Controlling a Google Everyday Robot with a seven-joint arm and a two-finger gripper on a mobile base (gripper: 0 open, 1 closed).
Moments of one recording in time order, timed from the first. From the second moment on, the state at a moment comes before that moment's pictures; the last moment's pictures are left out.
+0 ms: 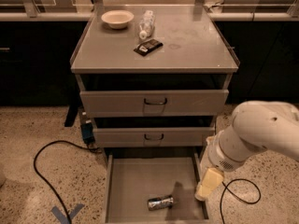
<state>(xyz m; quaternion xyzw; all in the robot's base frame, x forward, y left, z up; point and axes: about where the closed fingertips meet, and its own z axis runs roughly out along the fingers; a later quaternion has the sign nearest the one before) 0.427 -0.171 0.674 -0.57 0.81 0.07 0.13</state>
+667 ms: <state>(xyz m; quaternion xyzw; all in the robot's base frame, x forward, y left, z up) 0.440 -0.168 0.669 -0.56 0.81 0.06 0.15</state>
